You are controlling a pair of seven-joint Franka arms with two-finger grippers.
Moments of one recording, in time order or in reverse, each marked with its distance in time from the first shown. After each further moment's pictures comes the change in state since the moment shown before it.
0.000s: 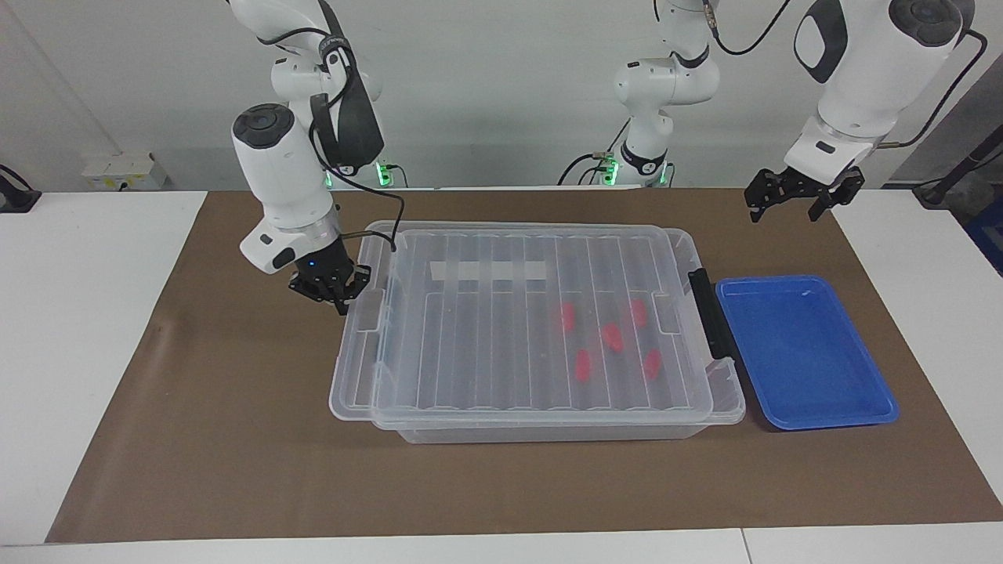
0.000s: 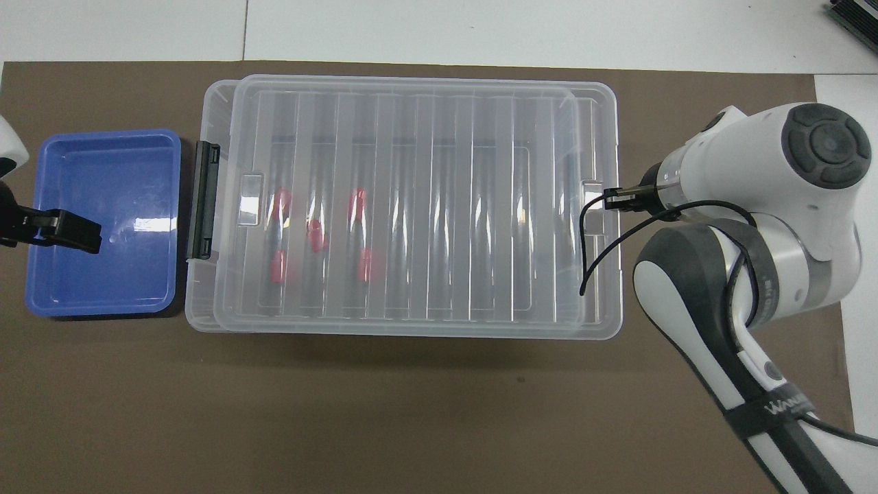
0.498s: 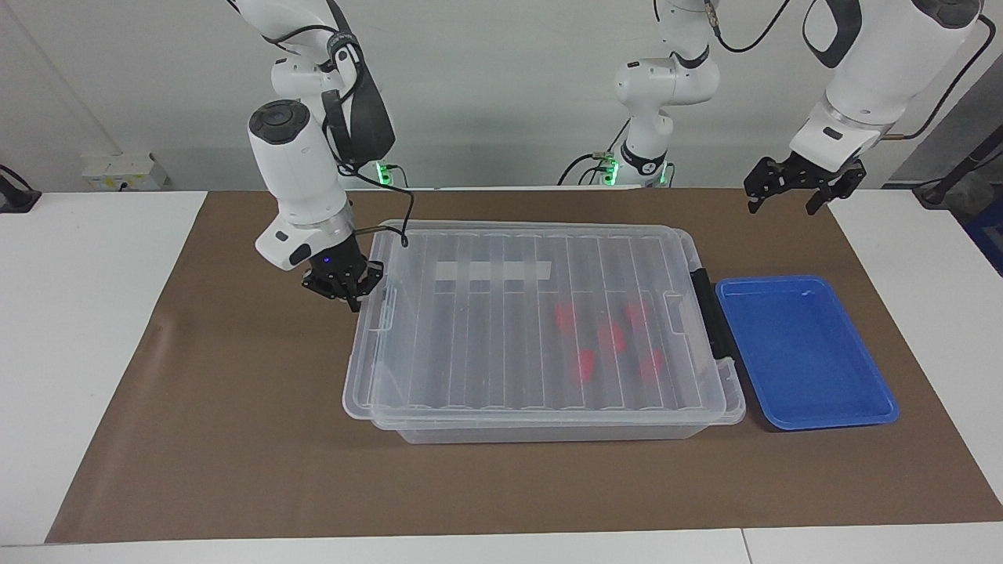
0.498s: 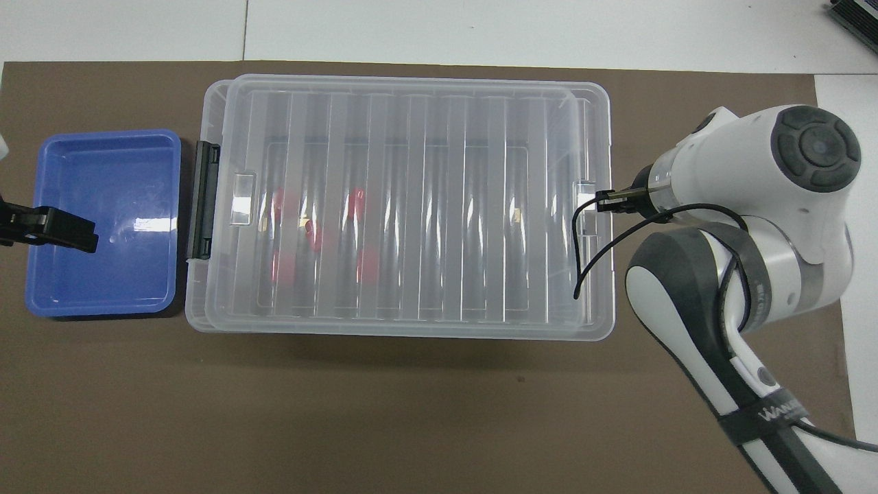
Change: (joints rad) left arm -0.007 0.012 -0.006 0.045 -0.033 -0.048 0.014; right arm 0.000 -0.002 0.024 0.001 0.000 0.000 0.000
